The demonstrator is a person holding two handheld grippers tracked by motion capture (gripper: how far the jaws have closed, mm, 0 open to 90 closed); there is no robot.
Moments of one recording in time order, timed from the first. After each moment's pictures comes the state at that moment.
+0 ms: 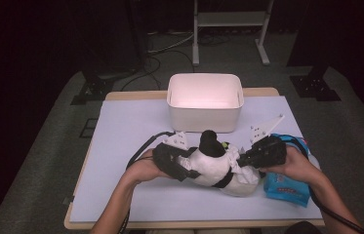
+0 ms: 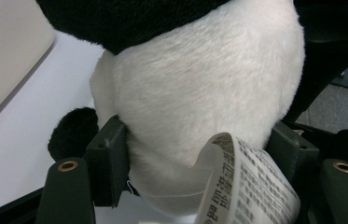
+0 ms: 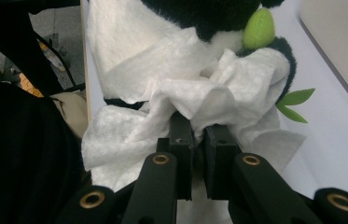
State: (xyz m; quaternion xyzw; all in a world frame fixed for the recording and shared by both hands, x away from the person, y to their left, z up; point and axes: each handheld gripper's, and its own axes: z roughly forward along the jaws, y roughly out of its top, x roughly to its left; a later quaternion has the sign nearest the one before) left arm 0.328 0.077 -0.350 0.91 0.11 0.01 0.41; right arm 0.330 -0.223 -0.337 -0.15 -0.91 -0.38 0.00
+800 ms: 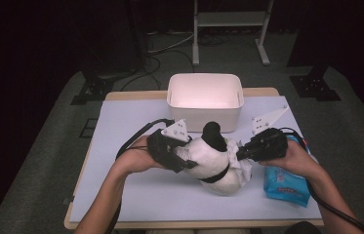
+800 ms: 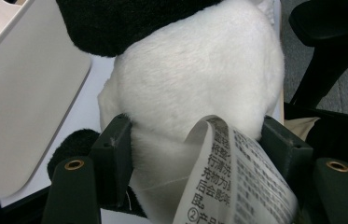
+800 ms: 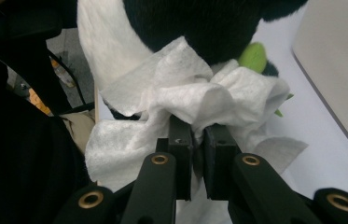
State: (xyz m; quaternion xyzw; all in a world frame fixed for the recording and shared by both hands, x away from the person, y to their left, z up) left arm 0.317 0.081 -0.287 0.93 0.07 0.07 0.37; right arm 0.335 -0.220 -0.315 -0.14 -0.90 -0.41 0.01
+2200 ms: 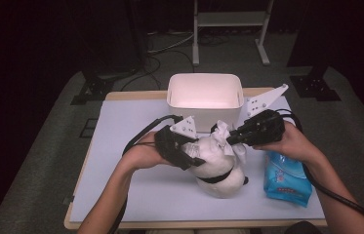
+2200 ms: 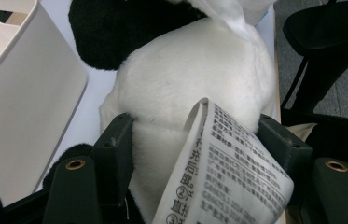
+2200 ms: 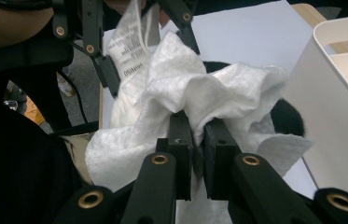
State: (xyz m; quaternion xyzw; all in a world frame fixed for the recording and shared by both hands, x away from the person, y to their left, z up) left arm 0.321 0.061 -0.279 0.92 0.06 0.07 0.37; right arm 0.340 -0.197 -0.259 -0.10 -0.90 -0.43 -0.02
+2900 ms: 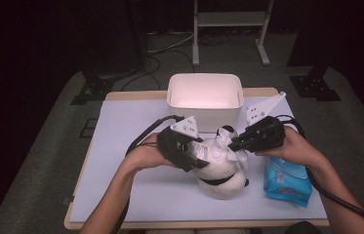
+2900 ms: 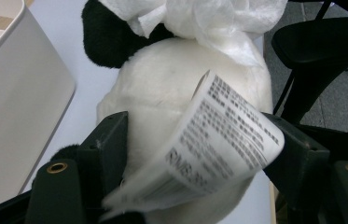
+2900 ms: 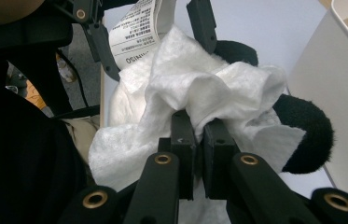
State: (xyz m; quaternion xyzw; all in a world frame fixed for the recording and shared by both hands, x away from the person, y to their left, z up) left arm 0.323 0.059 -0.285 0.92 0.06 0.04 0.40; right arm 0.334 -0.201 -0.273 -0.10 -0.91 -0.41 -0.01
